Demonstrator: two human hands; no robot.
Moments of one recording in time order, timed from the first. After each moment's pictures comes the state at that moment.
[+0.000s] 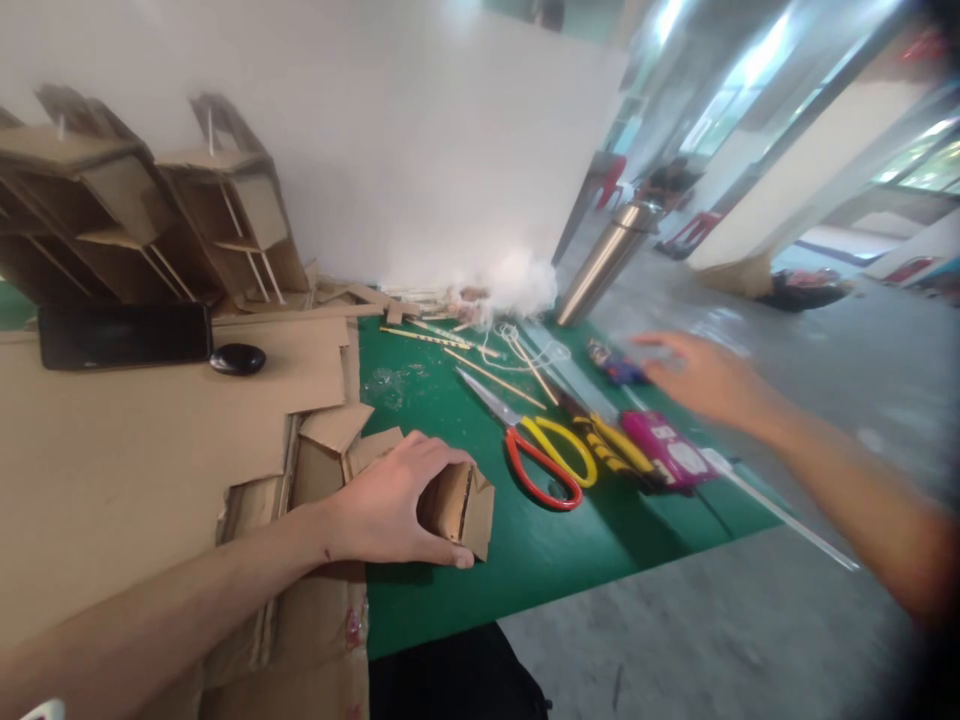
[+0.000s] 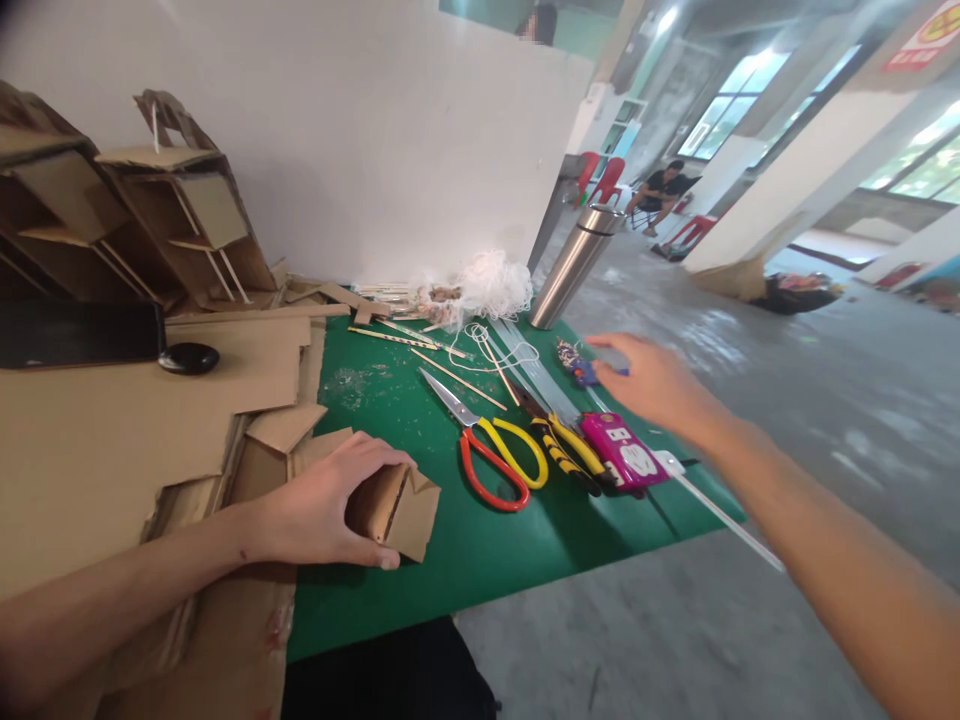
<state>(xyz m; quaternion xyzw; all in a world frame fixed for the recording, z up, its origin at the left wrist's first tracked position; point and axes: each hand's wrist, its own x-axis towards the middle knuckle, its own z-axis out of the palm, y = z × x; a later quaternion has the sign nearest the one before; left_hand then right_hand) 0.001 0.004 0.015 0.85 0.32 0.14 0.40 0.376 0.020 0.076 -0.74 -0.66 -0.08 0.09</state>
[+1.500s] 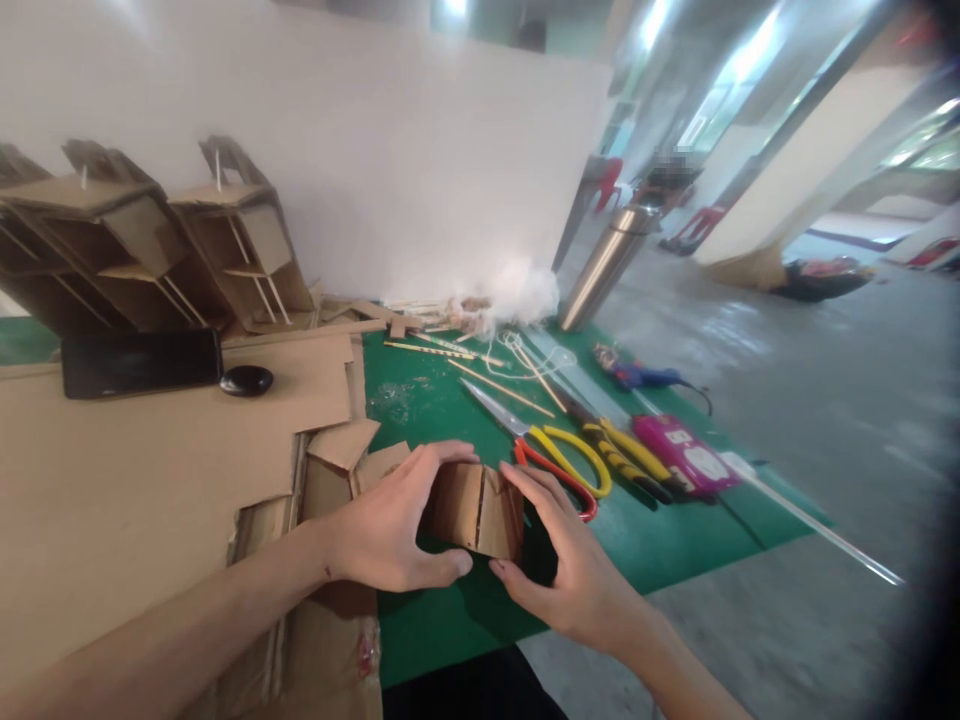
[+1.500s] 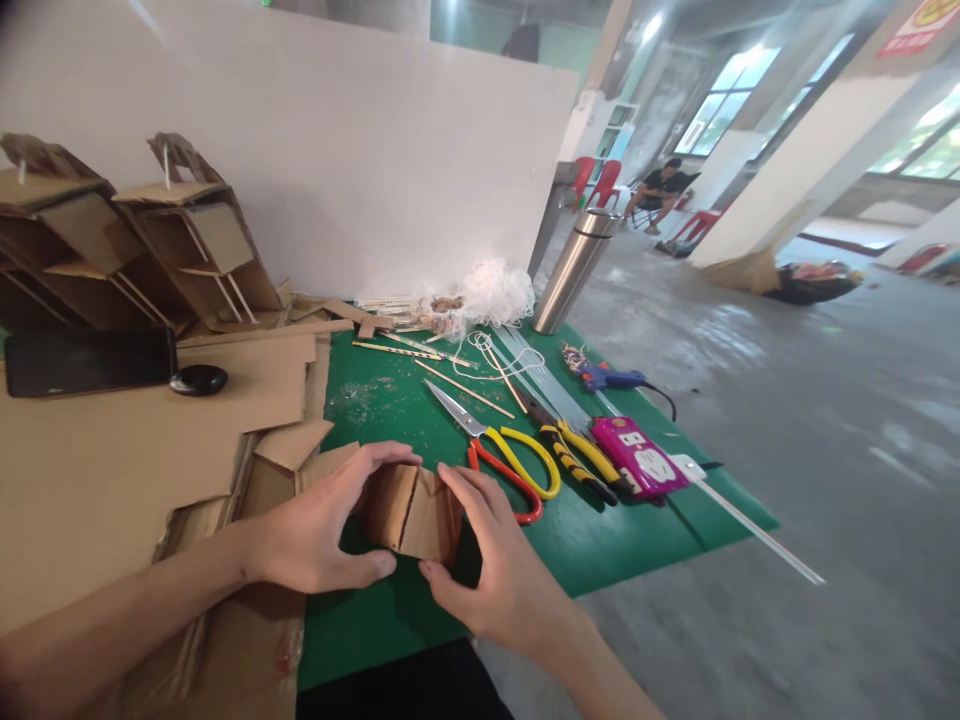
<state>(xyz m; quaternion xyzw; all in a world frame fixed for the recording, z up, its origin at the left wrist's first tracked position) -0.010 0.003 0.014 0.85 0.29 0.15 0.41 0.226 -0.081 -0.033 -0.53 -0.76 0.20 0.32</state>
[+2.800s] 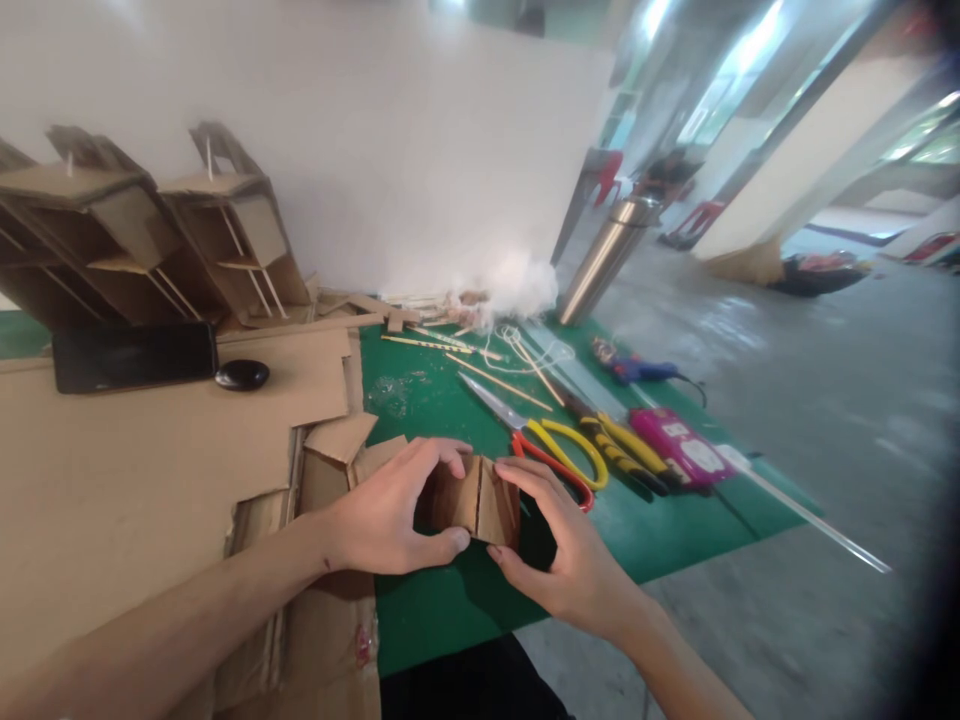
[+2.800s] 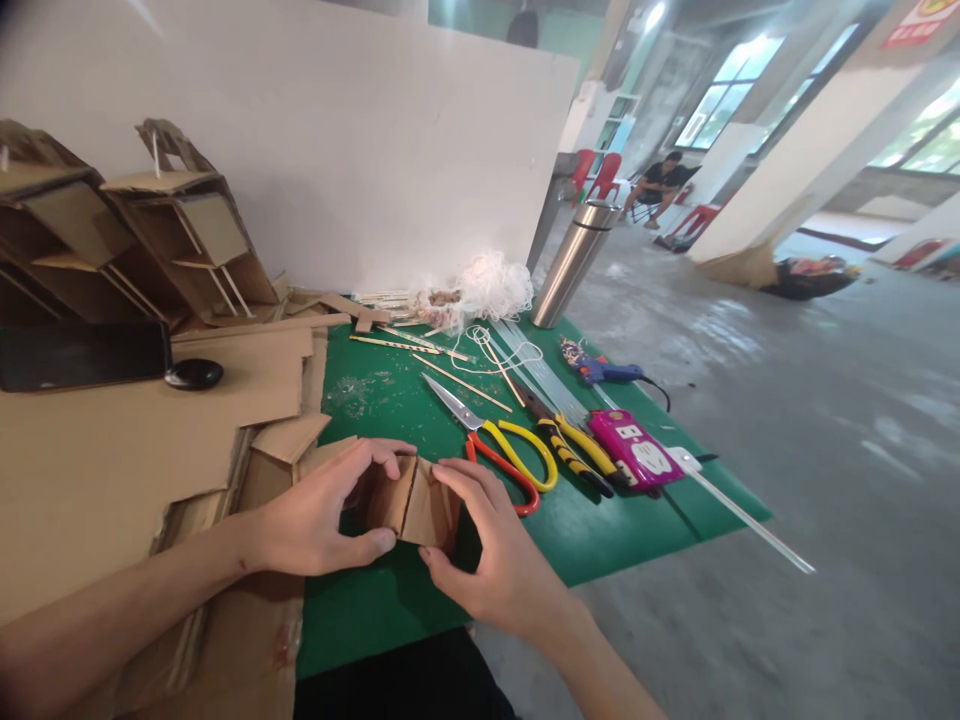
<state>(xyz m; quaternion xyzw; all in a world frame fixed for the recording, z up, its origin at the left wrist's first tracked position) -0.007 0.001 0.016 0.86 0.29 0.19 0.36 0.227 -0.078 -0.033 -0.52 -0.76 0.20 0.34</state>
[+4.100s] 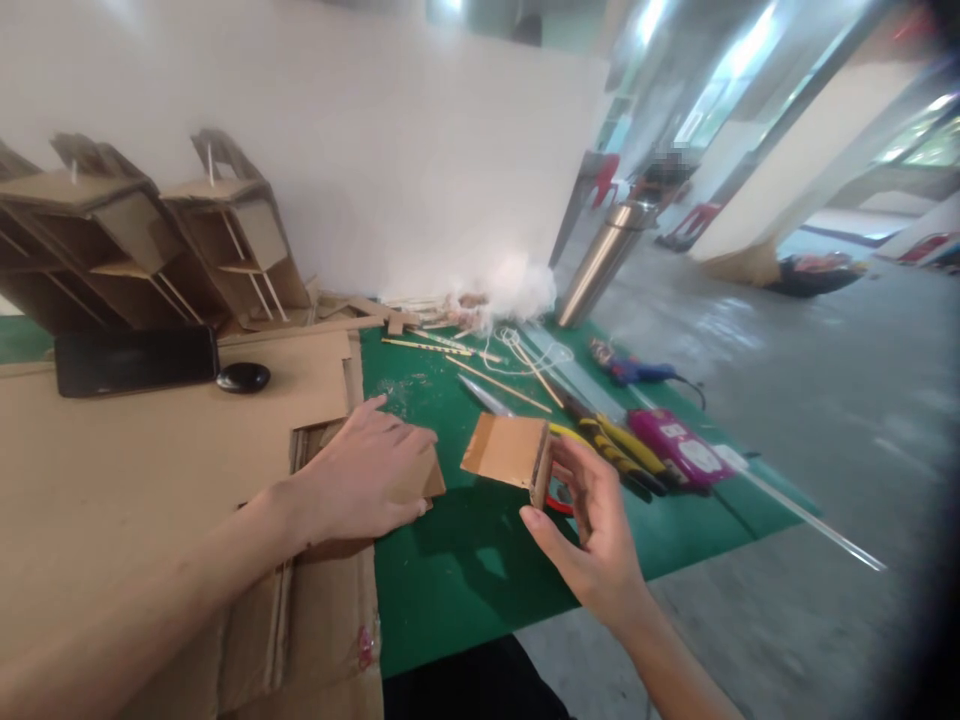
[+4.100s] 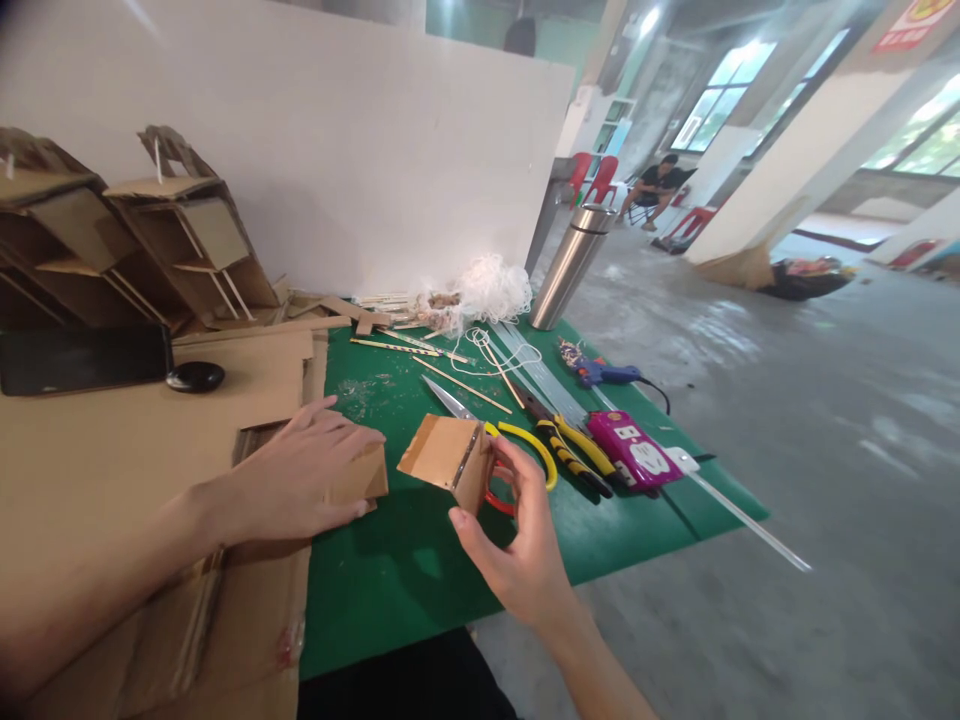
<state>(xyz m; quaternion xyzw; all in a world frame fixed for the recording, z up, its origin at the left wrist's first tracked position) -0.020 0.025 0.037 0.94 0.33 0.06 0.11 0.225 -0.079 -0.042 -0.57 -0.58 0.23 0.54</state>
